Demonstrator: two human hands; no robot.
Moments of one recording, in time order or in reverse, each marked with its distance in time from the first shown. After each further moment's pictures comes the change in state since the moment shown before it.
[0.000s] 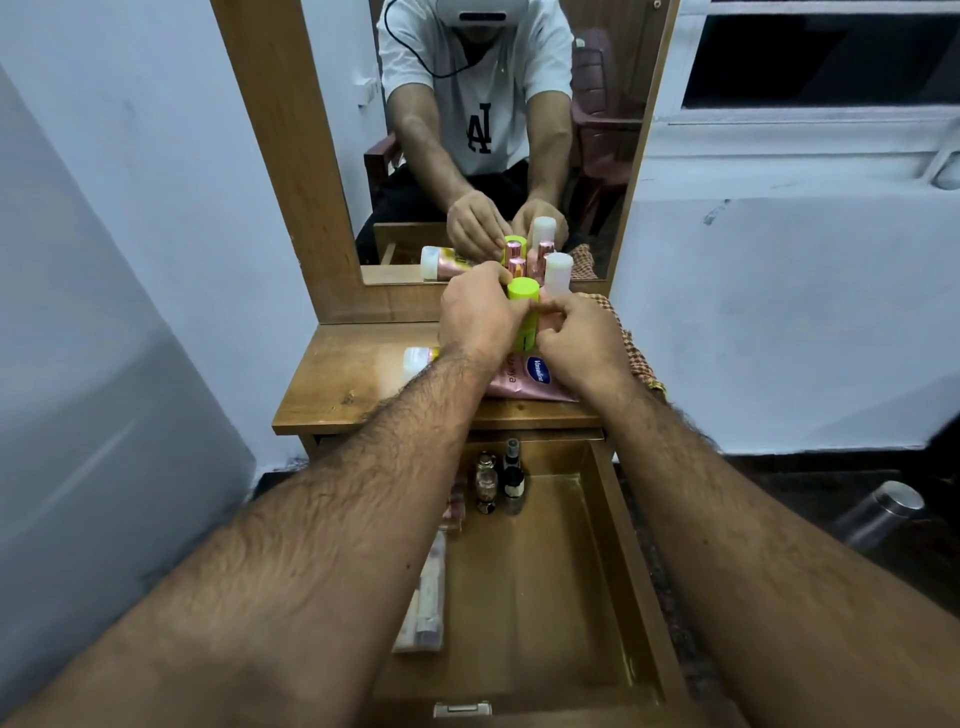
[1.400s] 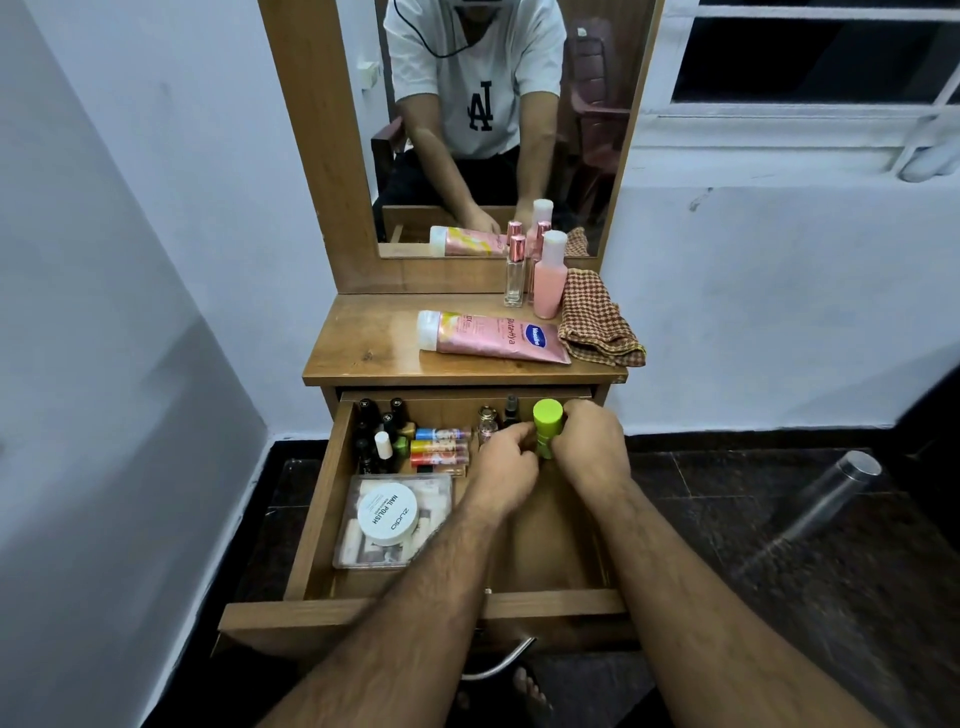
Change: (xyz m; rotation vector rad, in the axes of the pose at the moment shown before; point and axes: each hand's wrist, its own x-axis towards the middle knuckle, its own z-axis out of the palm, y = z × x) left_hand -0.178 -0.068 0.036 -0.459 -0.555 -0.328; right_hand -0.126 0.034 0.012 -0.290 -0.207 0.305
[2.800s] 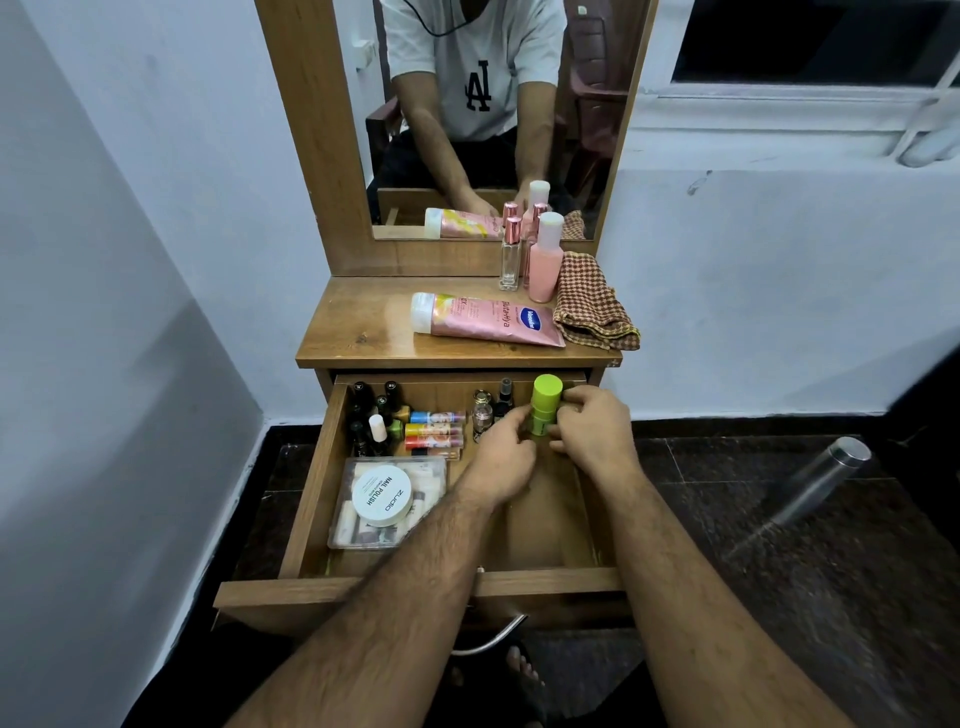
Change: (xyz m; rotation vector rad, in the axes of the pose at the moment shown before) left_hand -0.007 0.002 0.000 0.075 -0.058 0.035; right_hand 0.000 0.019 0.004 0.485 -0.027 0.077
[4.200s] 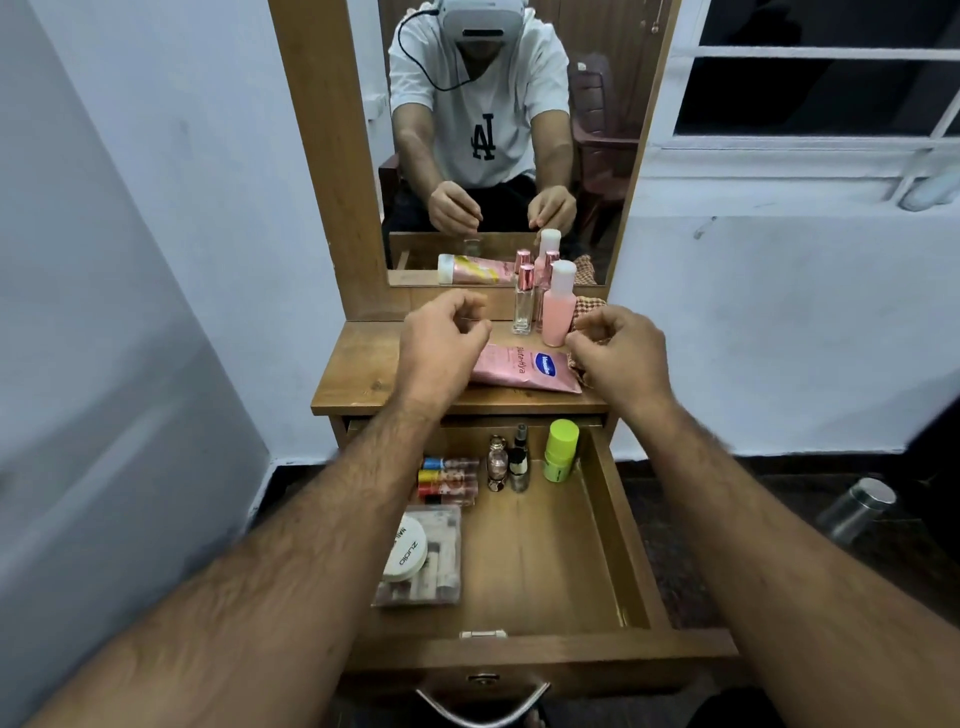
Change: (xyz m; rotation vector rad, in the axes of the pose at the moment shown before) left_hand 0.028 0.099 -0.123 0.136 0.556 0.405; right_hand 0.038 -0.094 -0.047 -0.001 0.247 -0.429
